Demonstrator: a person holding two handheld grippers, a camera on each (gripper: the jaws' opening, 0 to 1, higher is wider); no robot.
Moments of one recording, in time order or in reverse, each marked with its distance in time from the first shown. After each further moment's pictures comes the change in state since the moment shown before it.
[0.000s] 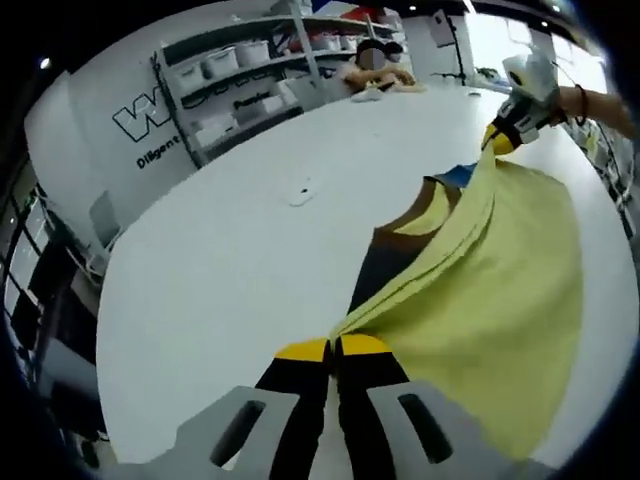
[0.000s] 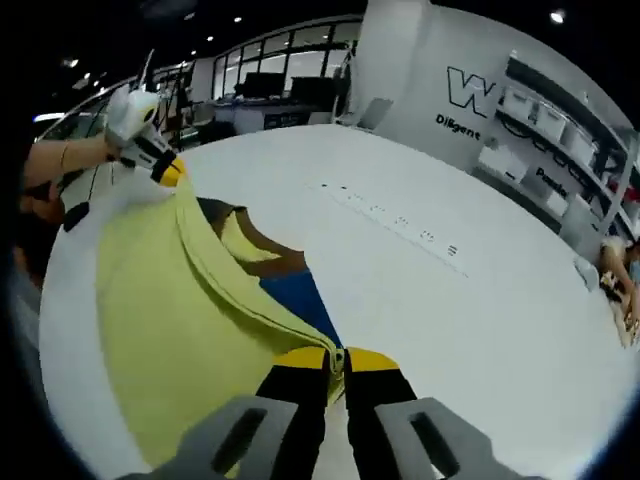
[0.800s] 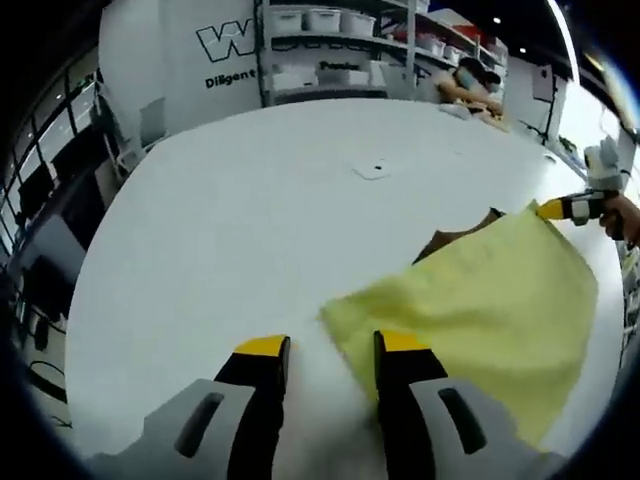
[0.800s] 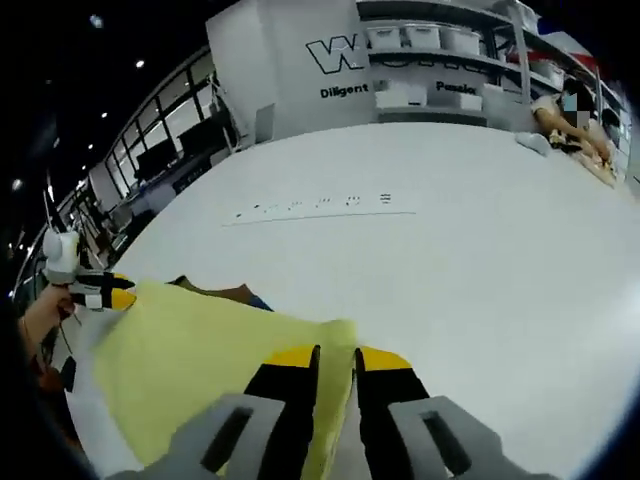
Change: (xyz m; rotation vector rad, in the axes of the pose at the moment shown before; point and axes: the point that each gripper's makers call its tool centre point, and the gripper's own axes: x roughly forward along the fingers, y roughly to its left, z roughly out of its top) left arm 0.003 0.018 -0.029 -0.372 0.086 0.115; right arm 0.010 -0.011 -0.012 0.487 0.004 -0.131
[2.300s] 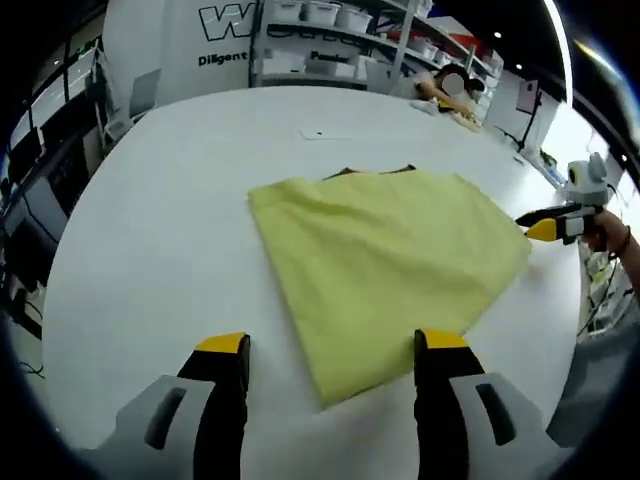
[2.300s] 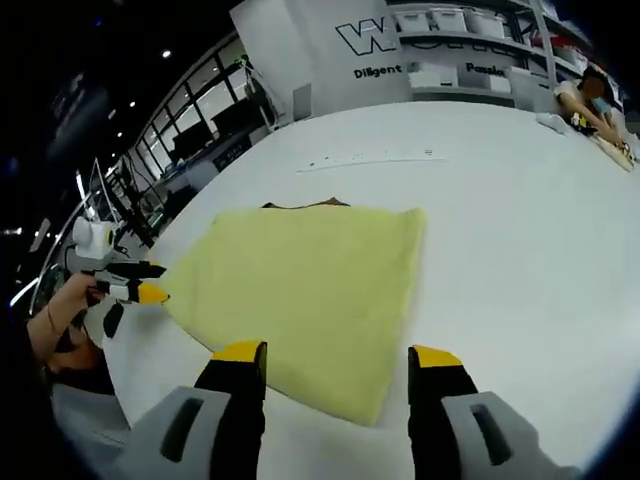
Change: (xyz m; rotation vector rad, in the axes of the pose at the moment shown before) left arm -0.083 -0.071 -0.089 -0.073 0.059 -0.123; right arm -0.094 0.055 -0.092 -0.040 0.114 0.149
